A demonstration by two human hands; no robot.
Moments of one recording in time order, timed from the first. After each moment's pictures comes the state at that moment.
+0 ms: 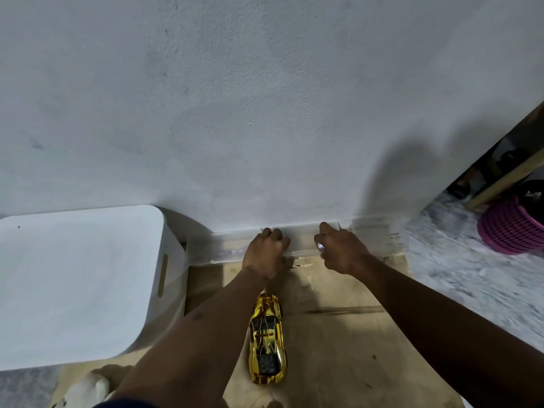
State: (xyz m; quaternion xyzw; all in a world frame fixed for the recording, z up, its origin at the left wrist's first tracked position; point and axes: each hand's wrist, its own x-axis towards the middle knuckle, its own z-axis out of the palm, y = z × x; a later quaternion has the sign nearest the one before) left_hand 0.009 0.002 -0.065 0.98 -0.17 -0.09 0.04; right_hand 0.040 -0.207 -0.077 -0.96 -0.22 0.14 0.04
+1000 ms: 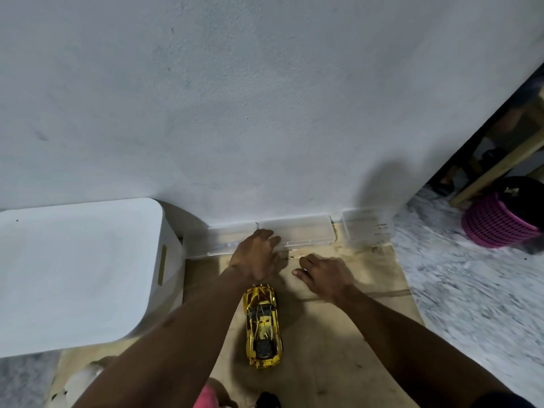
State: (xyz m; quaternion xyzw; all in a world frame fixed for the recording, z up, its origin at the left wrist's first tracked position) left_hand -0.015 0.019 -0.057 0.97 -0.19 -0.09 0.11; right_hand -0.038 -0.191 -0.120 -0.97 -0.24 0.05 0.00
